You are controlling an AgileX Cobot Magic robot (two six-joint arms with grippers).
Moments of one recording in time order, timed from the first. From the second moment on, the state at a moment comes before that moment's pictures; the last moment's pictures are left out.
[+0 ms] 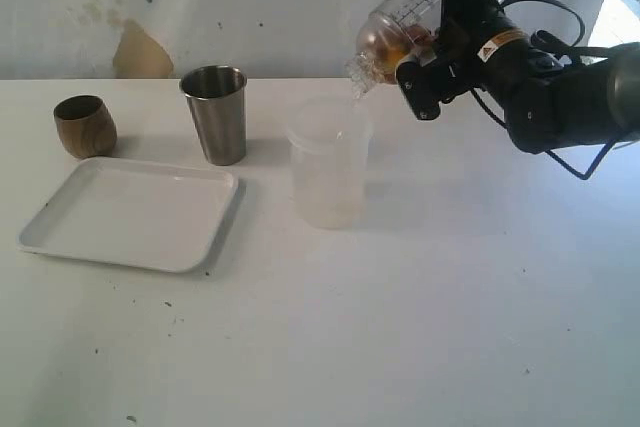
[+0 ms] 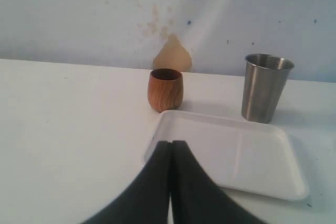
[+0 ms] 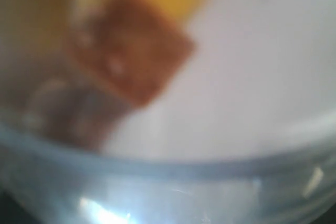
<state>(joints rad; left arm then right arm) -0.02 0.00 0.00 -0.02 0.20 -0.06 0.15 1.92 -1.14 0.05 -0.76 -2.07</state>
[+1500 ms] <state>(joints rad) -0.02 0.00 0.00 -0.02 0.20 -0.06 0.19 1.92 -1.14 0.02 -0.68 -2.11</state>
